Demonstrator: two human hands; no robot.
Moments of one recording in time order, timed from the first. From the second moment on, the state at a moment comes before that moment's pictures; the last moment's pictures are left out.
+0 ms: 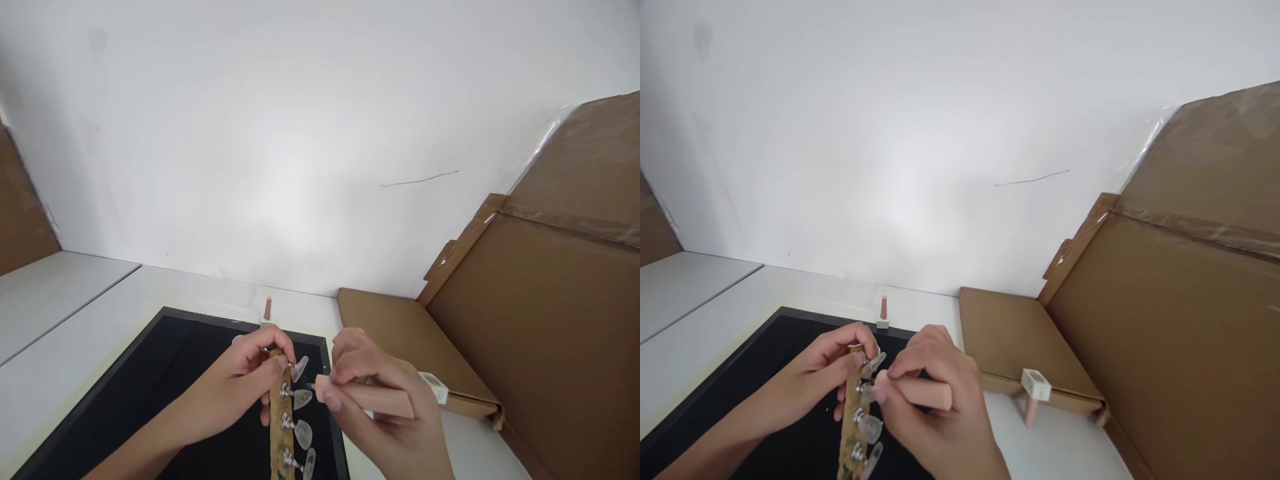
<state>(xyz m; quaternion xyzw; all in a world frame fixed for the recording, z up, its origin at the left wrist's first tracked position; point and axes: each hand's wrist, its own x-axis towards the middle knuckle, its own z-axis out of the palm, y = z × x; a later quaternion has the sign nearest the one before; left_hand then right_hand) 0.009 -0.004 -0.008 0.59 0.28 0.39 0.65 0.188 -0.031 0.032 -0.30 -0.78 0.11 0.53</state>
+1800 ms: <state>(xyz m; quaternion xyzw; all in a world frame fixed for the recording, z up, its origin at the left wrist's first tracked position) 0.008 -0.010 -0.019 0.75 0.33 0.39 0.42 0.199 -0.027 0.034 -0.40 -0.78 0.07 0.47</state>
